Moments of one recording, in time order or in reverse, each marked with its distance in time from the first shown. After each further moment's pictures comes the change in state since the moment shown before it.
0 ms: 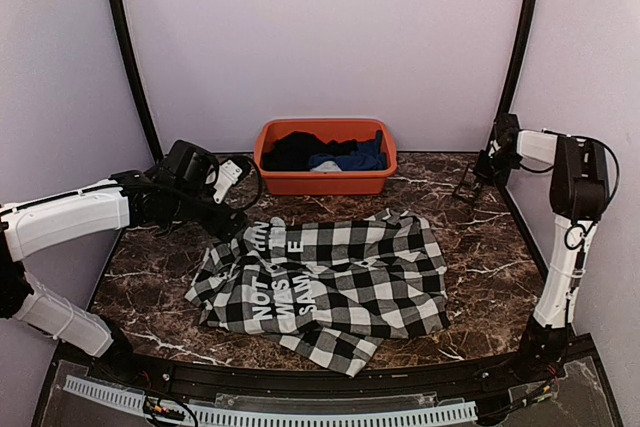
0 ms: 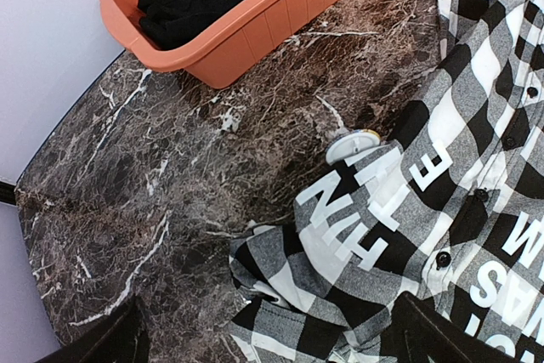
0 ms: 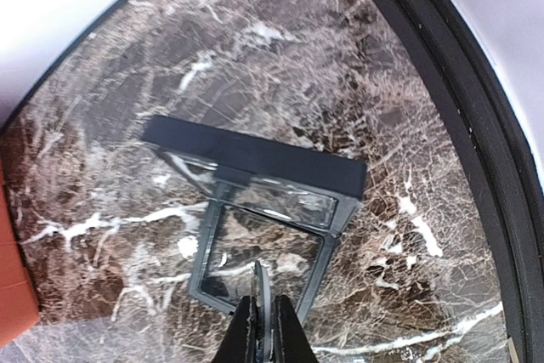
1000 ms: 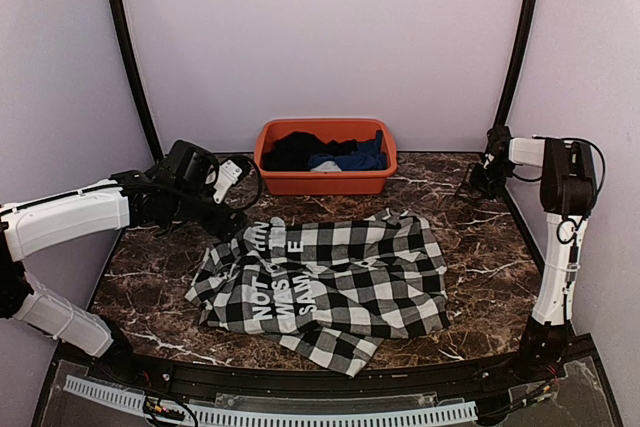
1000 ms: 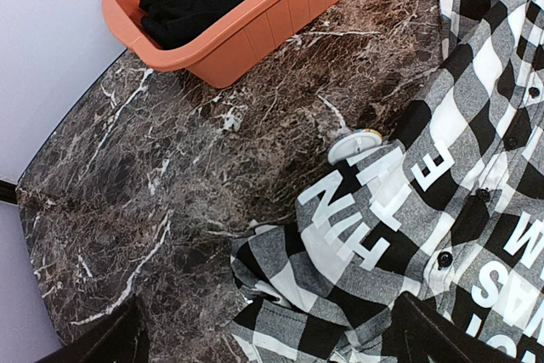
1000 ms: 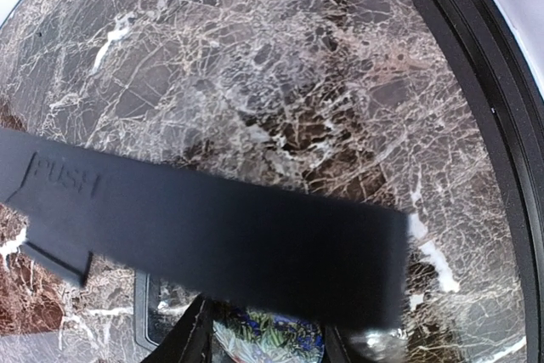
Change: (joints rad) left arm 0.000 0.000 0.000 0.000 -0.005 0.000; right arm 0.000 0.122 0.051 -0.021 0.035 0.000
